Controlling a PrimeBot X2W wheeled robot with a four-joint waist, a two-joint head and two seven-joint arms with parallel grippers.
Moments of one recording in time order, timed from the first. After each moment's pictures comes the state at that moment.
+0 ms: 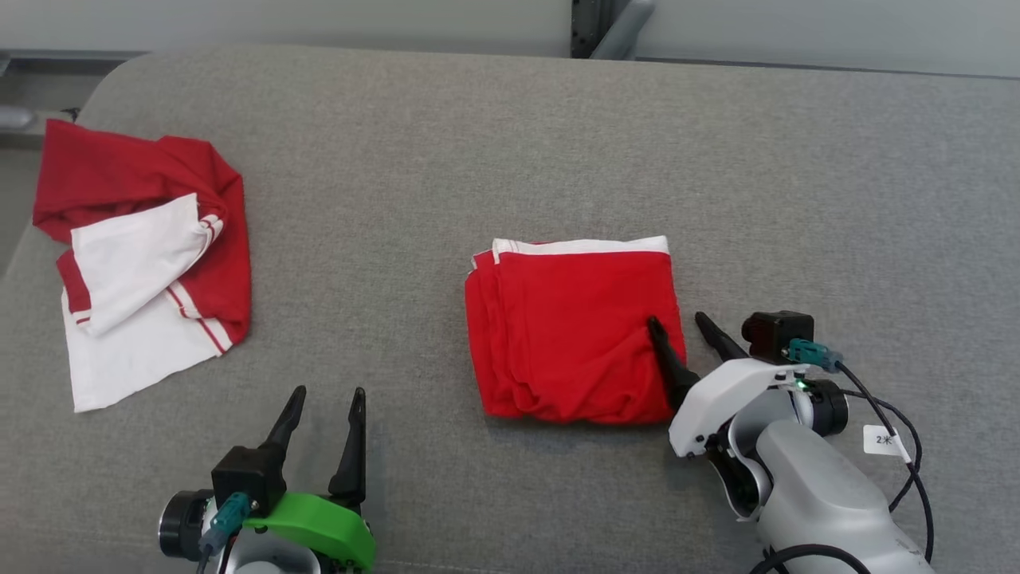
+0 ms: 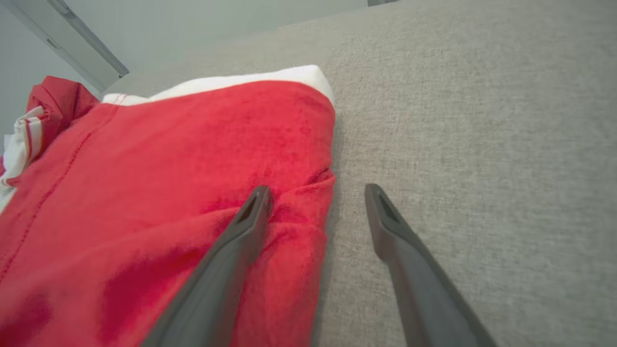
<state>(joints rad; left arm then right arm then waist) -0.10 0.05 -0.13 0.39 -0.18 -0.11 -0.26 -0.54 -0.05 0.37 0.89 0.51 0.13 -0.26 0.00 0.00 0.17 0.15</state>
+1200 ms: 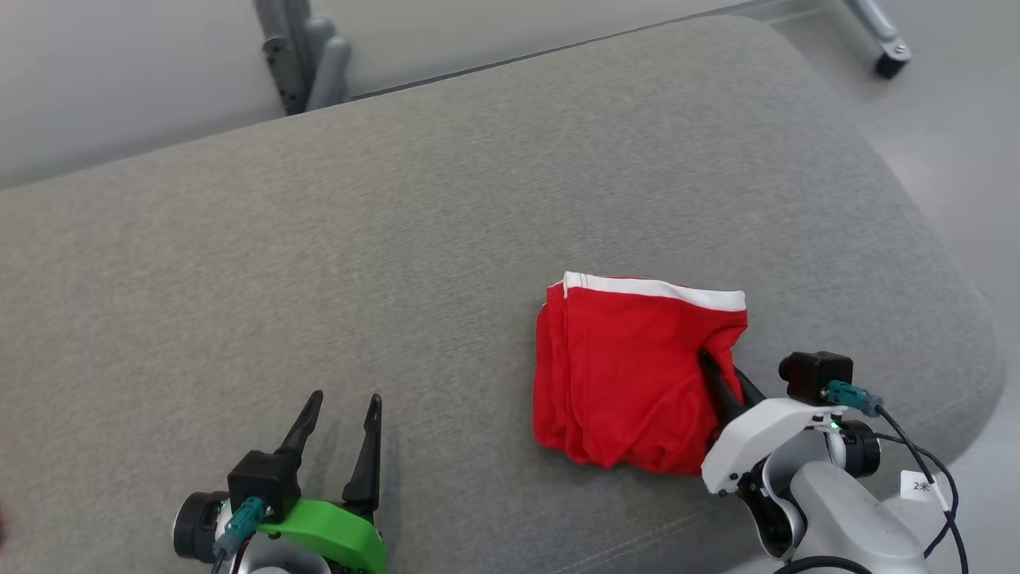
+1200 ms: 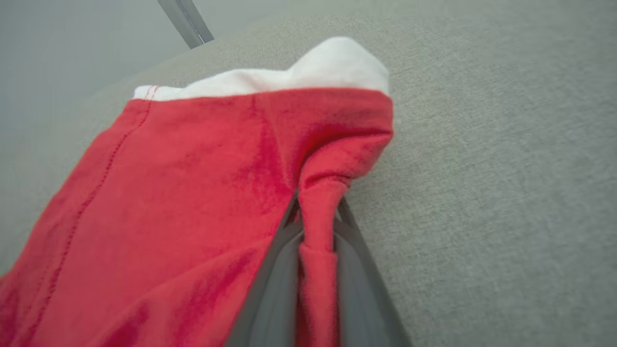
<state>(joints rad) -0.10 0.05 -0.16 0.39 -0.17 -0.12 -0.26 -0.41 -0.11 0.32 0.80 0.53 0.13 -0.26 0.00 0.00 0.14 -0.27</state>
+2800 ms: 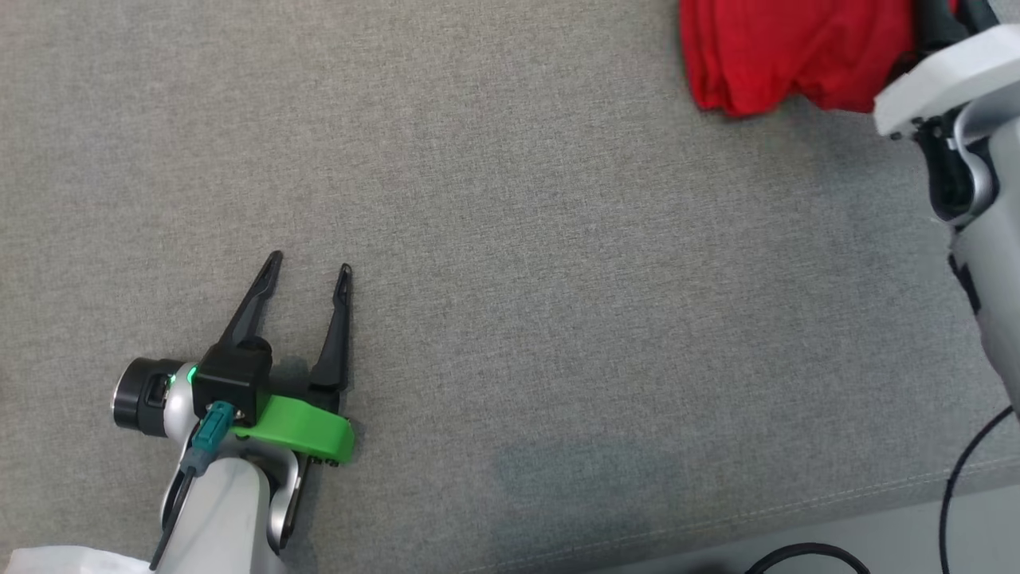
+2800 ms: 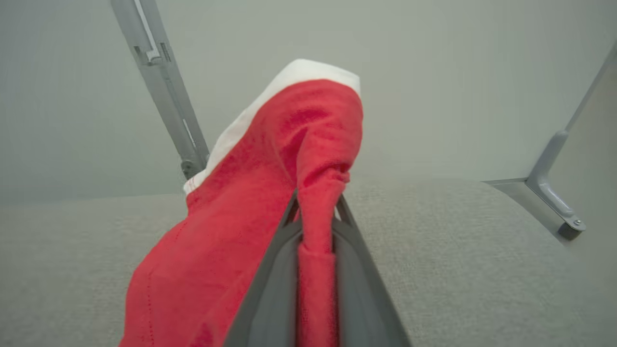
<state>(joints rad) -0.28 0.09 -0.13 0.27 -0.03 -0.11 -0.27 -1.01 -0.34 0.23 0.79 0.51 0.13 -0.26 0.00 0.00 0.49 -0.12</state>
